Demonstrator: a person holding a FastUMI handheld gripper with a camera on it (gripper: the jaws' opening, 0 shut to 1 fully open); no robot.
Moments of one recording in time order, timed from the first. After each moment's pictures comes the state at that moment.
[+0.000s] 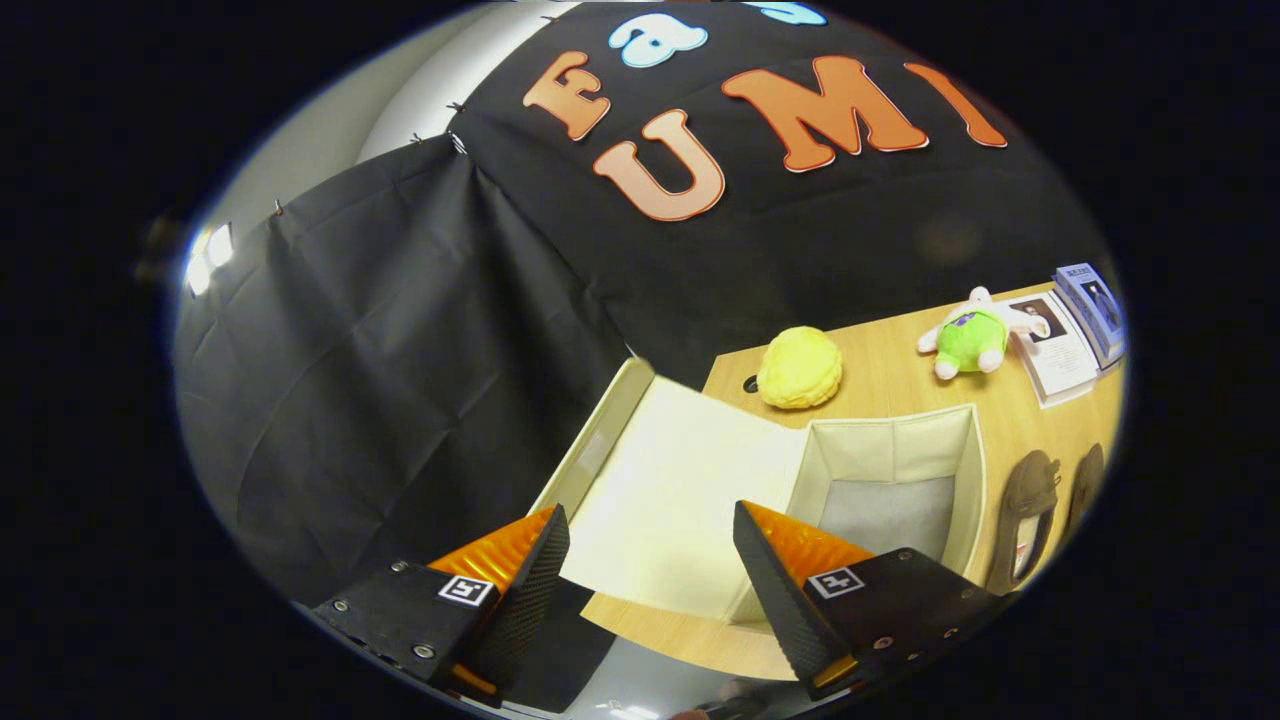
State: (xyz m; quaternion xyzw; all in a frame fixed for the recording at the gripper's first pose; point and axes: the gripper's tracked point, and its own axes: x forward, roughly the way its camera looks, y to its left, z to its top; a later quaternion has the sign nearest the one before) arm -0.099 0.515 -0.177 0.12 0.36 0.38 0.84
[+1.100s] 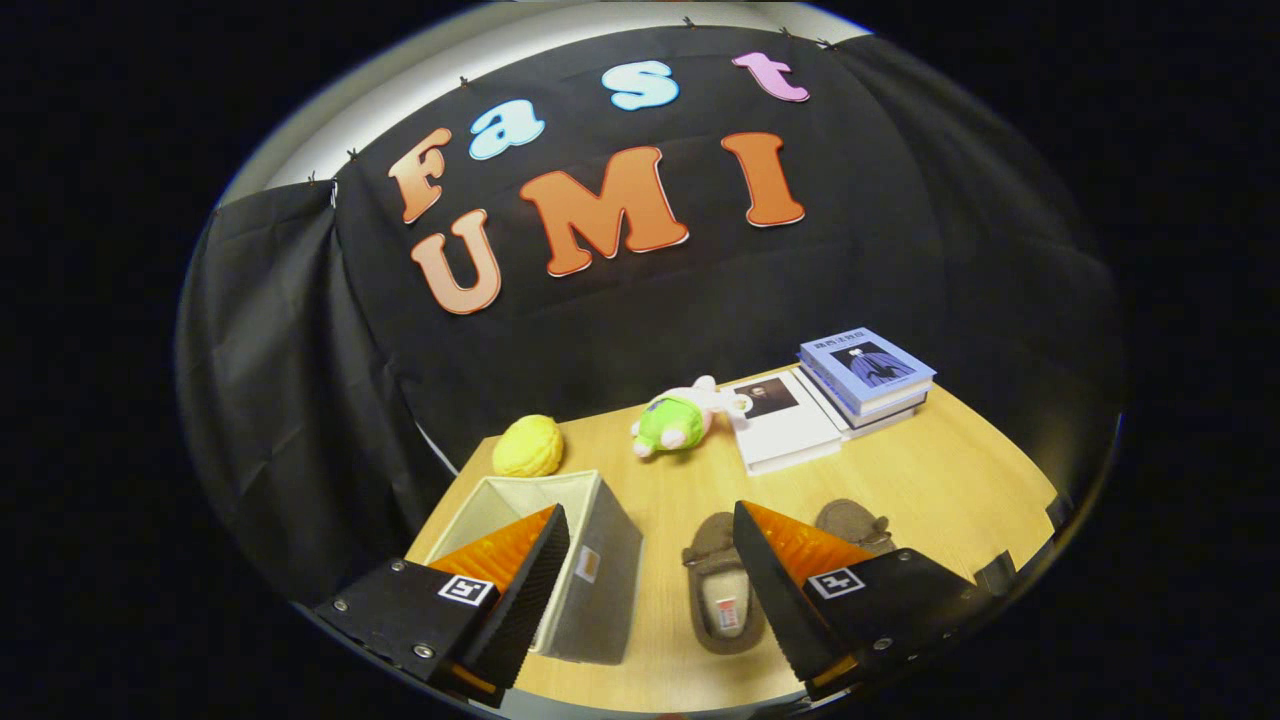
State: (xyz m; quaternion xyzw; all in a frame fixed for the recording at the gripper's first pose) arm -0.012 0.219 -0.230 0.07 0.24 0.12 0.96
